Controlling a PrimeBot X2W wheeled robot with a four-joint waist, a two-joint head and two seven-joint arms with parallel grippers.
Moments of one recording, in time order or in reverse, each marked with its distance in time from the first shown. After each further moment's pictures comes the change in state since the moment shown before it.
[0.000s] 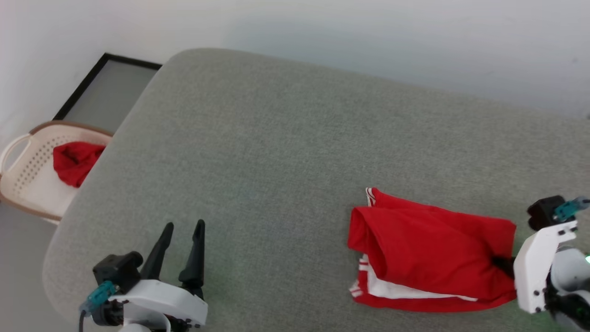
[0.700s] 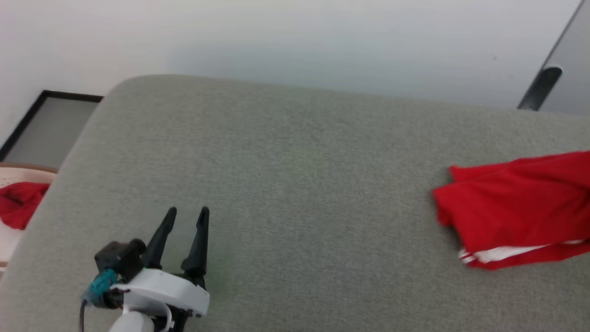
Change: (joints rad) left arm -0.019 0.026 -0.026 -0.038 0.028 0.000 0.000; right arm -0.173 -0.262 0.018 0.038 -0.009 0.000 -0.092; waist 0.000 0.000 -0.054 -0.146
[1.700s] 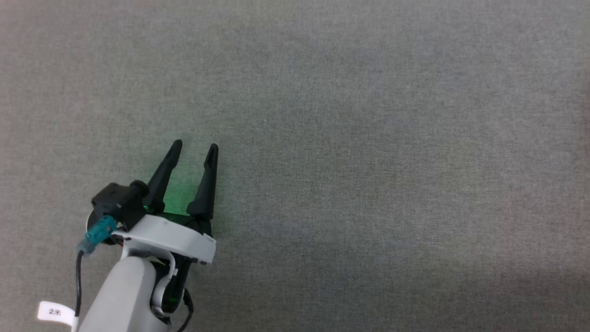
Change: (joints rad) left arm -0.187 0.027 -0.046 -0.067 0.031 0.000 0.010; right arm -0.268 -0.182 -0.133 0.417 -0.276 0.000 -0.237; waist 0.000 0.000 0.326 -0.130
